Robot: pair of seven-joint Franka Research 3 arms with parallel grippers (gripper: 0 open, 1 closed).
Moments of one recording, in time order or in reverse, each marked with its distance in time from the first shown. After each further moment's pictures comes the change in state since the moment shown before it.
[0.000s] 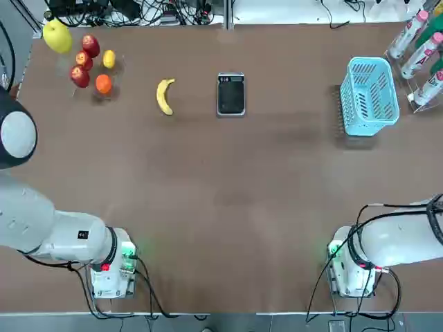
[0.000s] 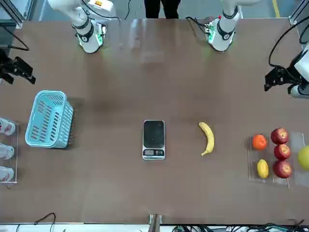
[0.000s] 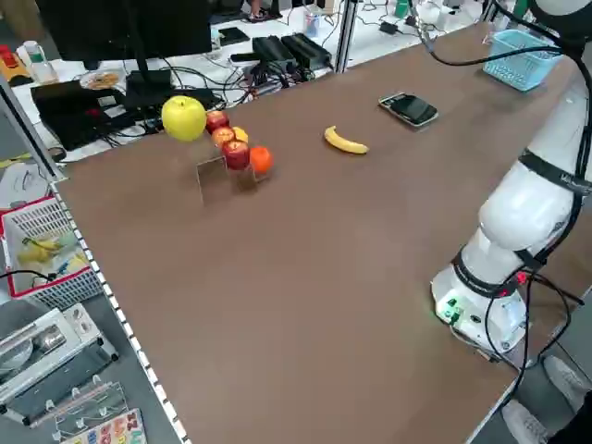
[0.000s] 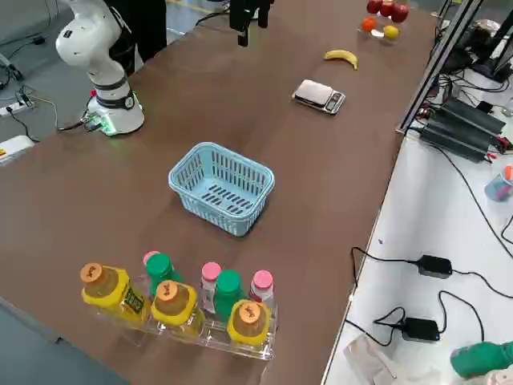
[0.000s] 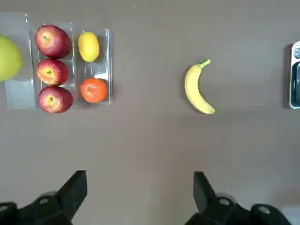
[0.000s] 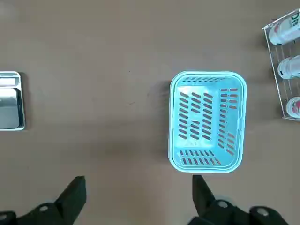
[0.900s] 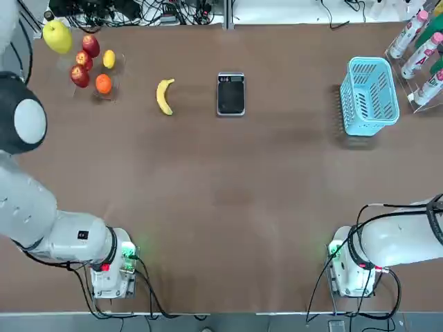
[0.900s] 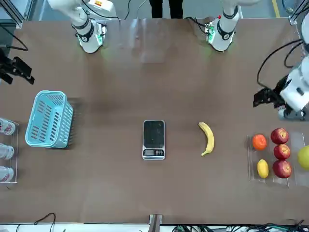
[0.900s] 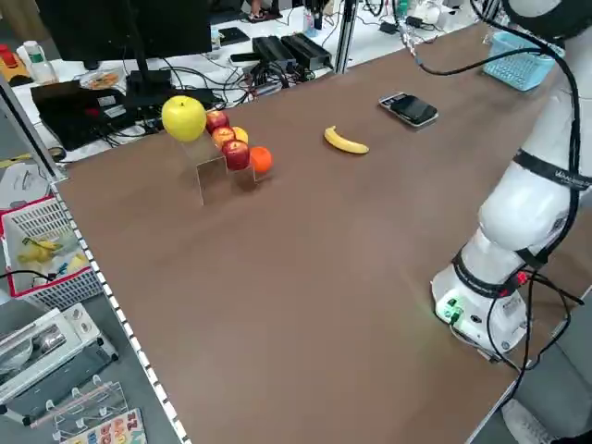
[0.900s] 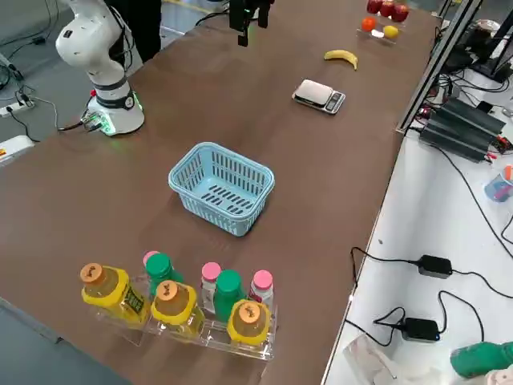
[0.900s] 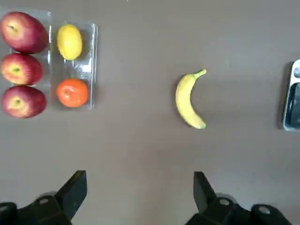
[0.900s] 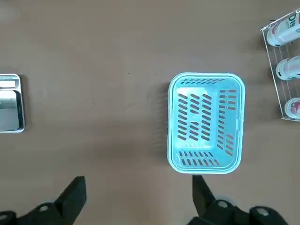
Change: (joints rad) left arm -0.010 0.131 -0.009 -0.015 -0.051 0.109 -0.159; right arm -0.001 0.000 -0.005 0.003 0.000 0.010 0.000
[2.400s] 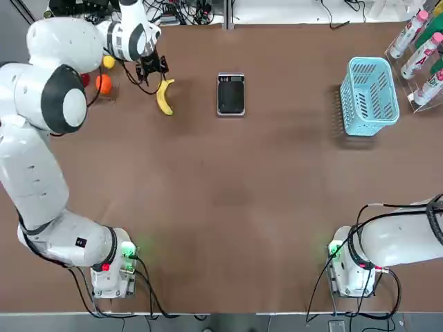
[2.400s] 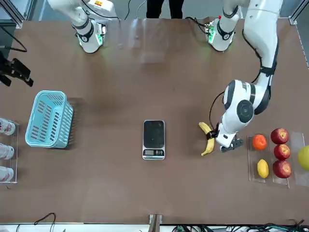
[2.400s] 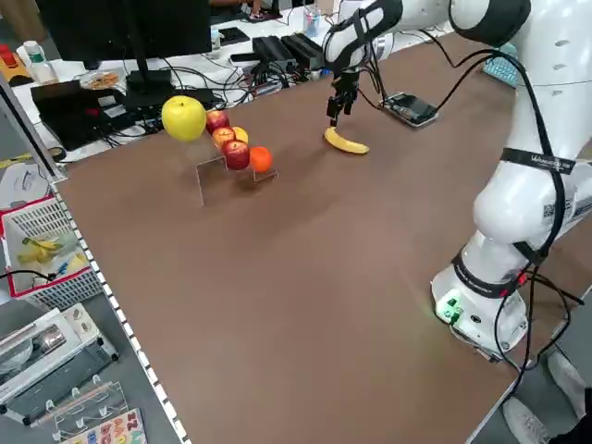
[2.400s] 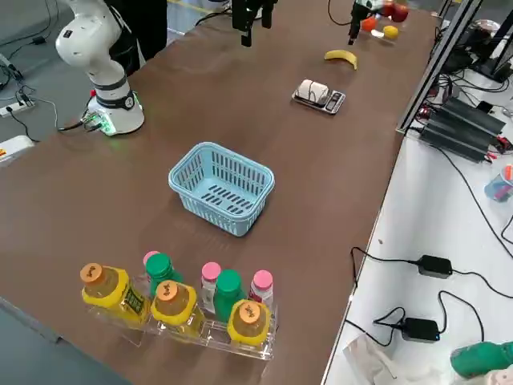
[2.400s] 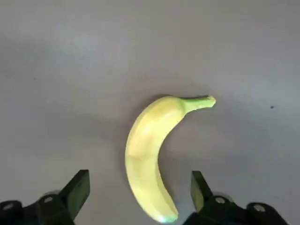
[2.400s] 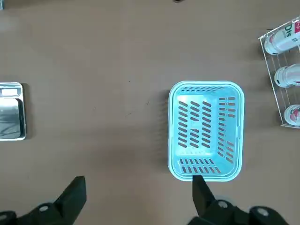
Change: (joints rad) left arm -0.175 0.296 -0.013 -0.389 0.049 0.707 -0.457; right arm 0.000 0.001 0.000 -0.002 0.002 0.032 0.007
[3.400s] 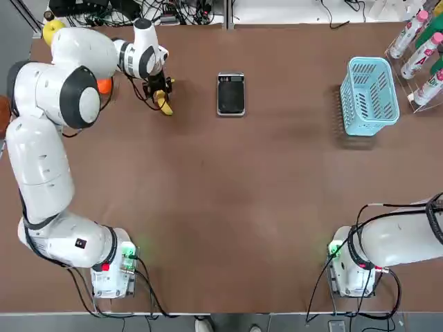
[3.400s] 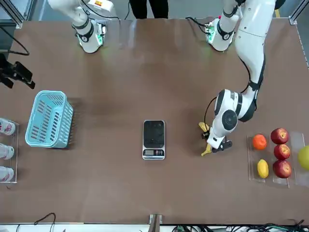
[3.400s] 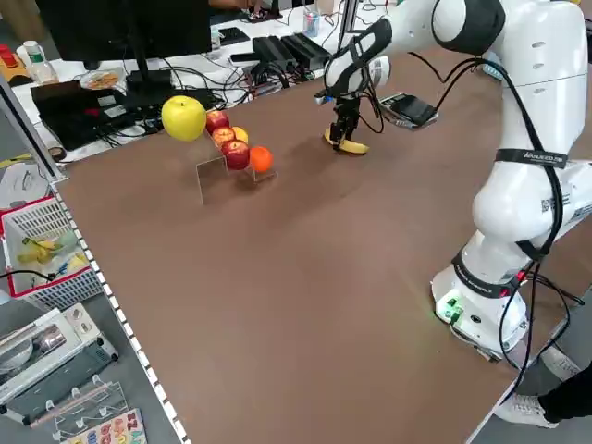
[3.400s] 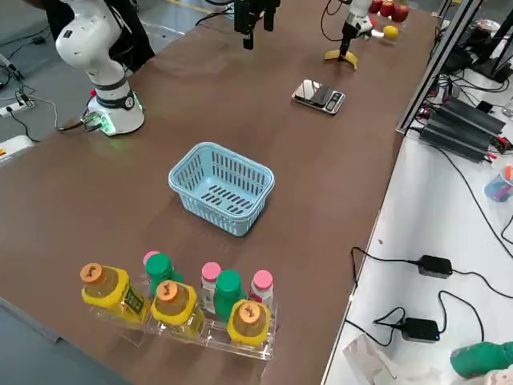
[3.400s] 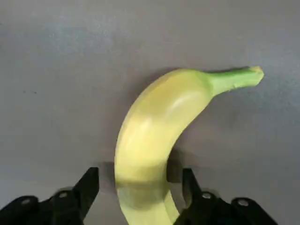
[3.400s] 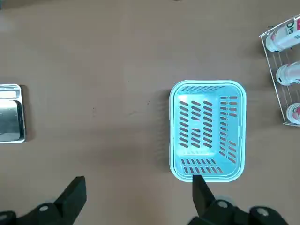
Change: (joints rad) left arm -0.014 0.113 -0.002 -0.003 0.035 0.034 -0.010; right arm 0.002 0.011 0.003 -0.005 0.000 0.009 0.015
